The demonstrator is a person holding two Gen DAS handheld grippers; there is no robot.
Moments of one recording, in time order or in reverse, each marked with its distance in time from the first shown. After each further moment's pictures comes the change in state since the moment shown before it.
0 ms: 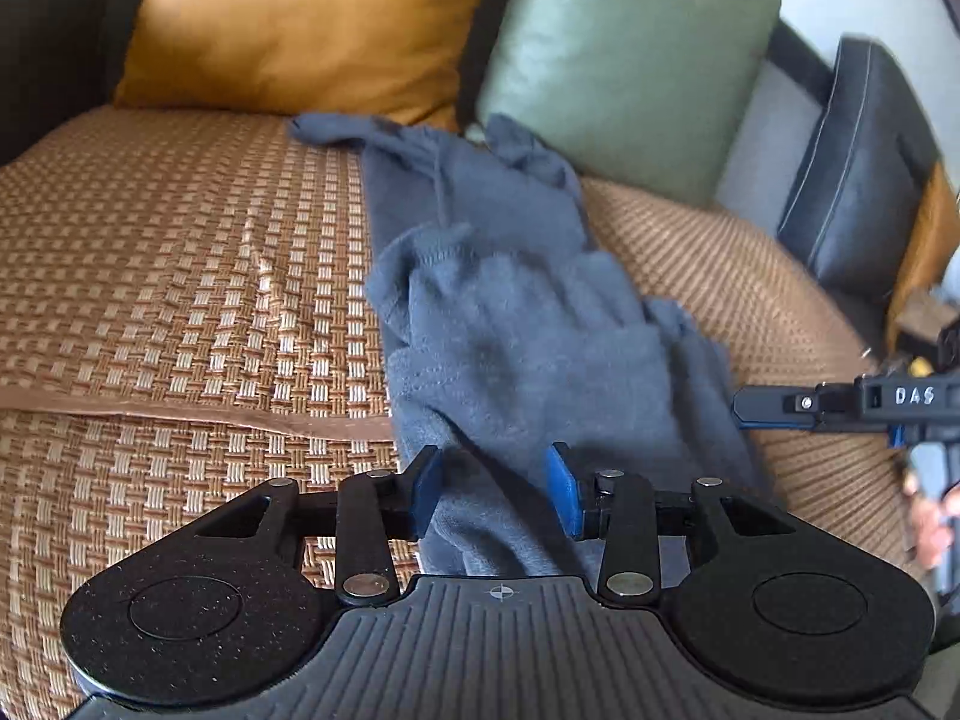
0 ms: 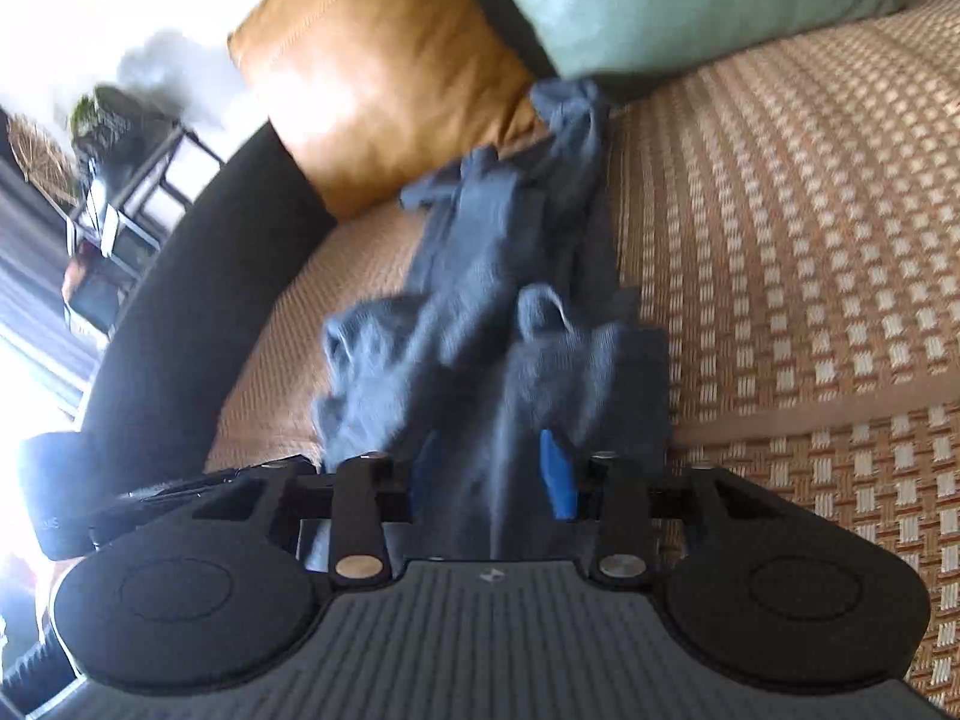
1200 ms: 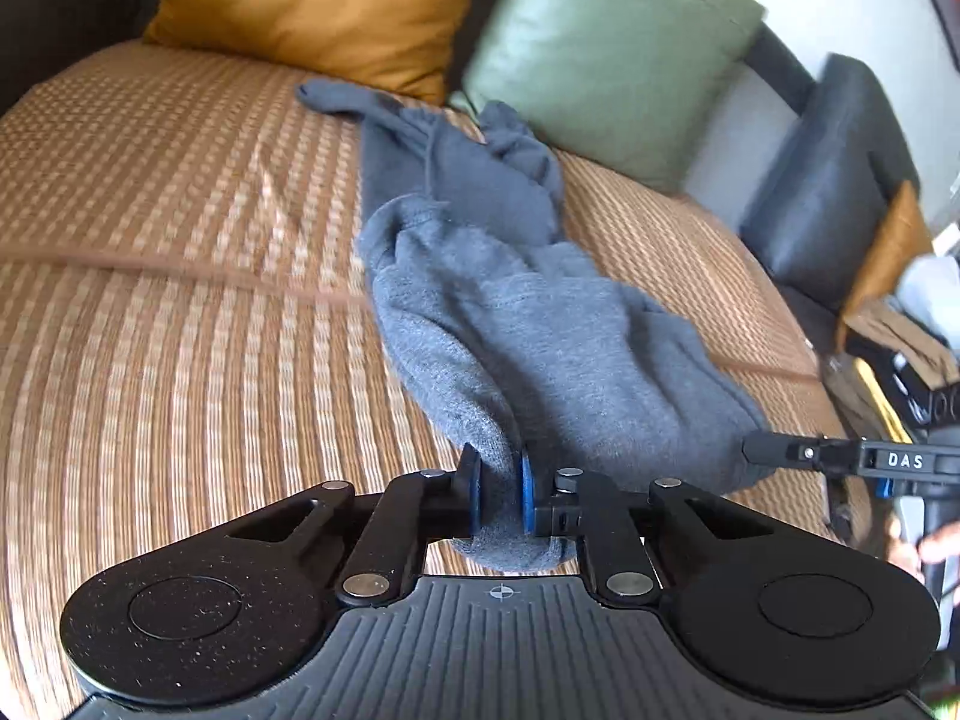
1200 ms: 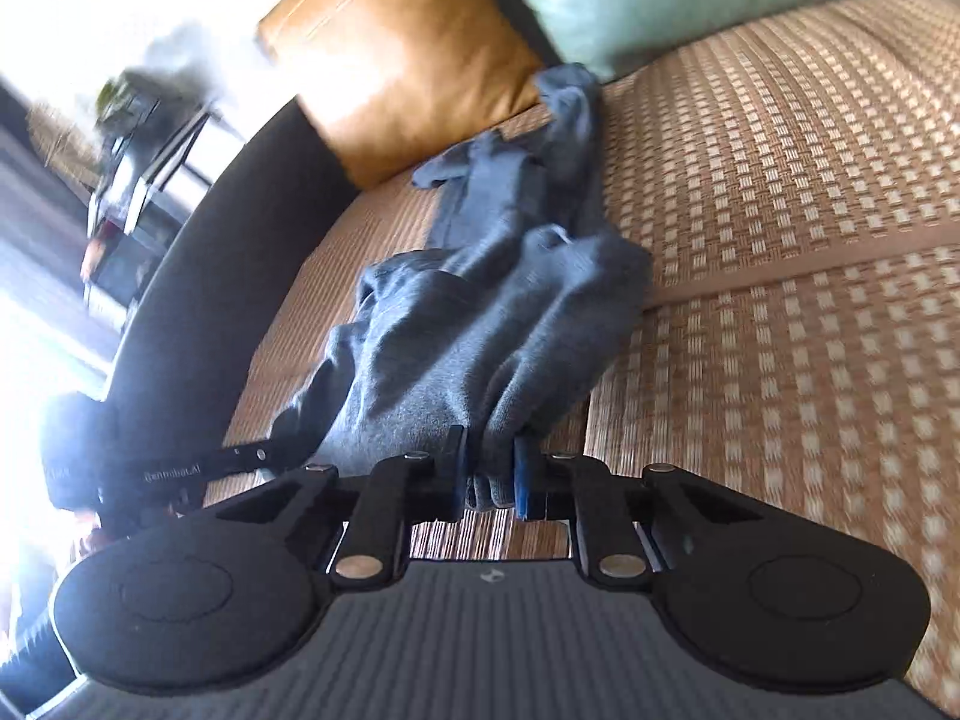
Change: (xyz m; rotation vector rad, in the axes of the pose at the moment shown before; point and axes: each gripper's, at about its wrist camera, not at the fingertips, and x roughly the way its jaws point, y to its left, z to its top) left arm -0.089 -0.019 -0.064 -0.126 0.059 -0.116; right arm -0.102 0.020 -0.074 -0.006 0.013 0.008
